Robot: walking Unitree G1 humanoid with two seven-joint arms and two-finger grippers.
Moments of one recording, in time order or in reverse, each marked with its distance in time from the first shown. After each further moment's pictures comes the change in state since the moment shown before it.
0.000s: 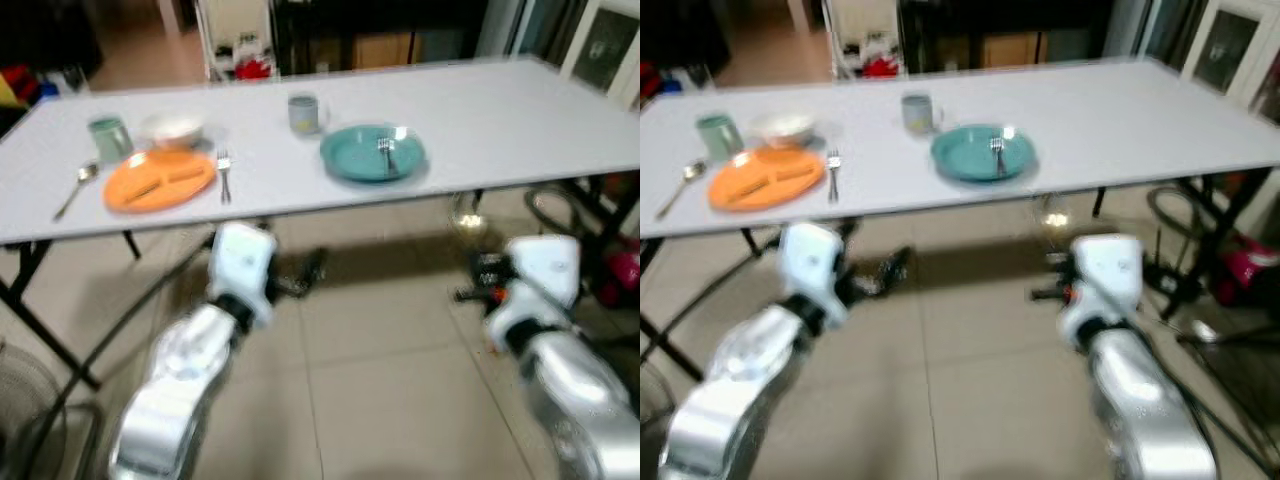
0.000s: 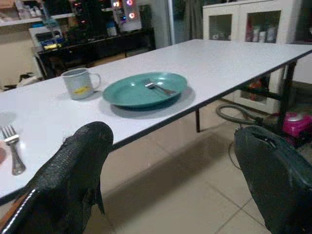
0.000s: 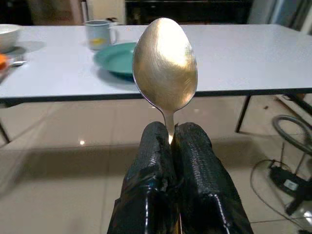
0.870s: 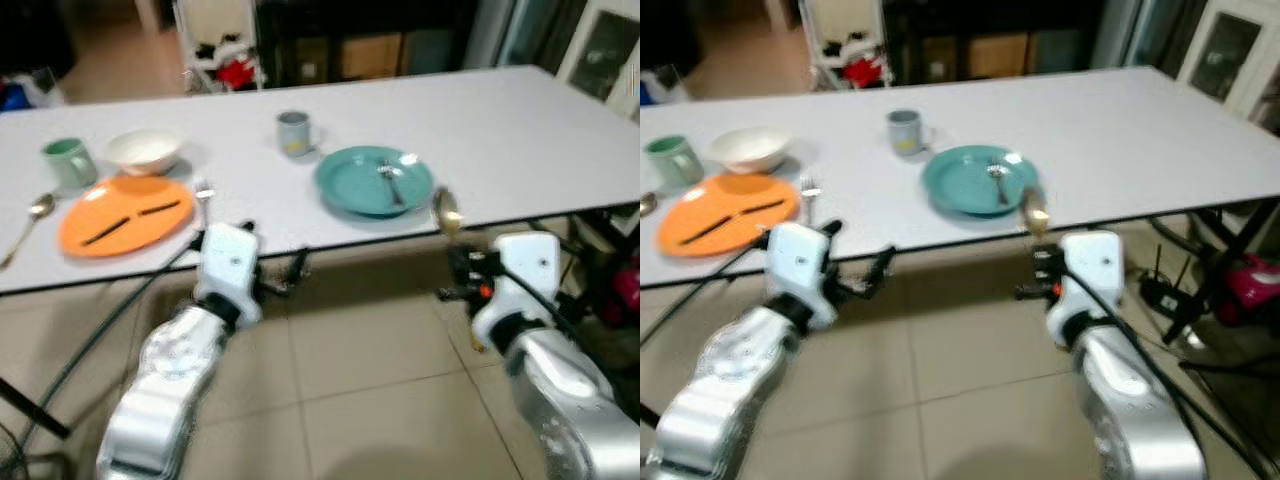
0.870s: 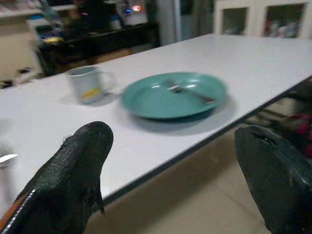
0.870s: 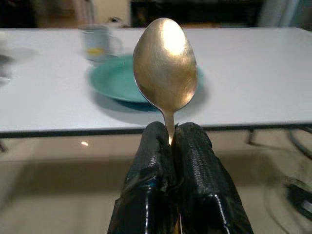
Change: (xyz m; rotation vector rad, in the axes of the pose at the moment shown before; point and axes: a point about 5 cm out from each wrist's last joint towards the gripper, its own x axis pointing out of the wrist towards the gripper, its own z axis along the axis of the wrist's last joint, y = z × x) left arm -0.001 0.001 -0.006 -0.011 0.022 0.008; right arm 0.002 0.004 -0.001 -0.002 0.011 0.025
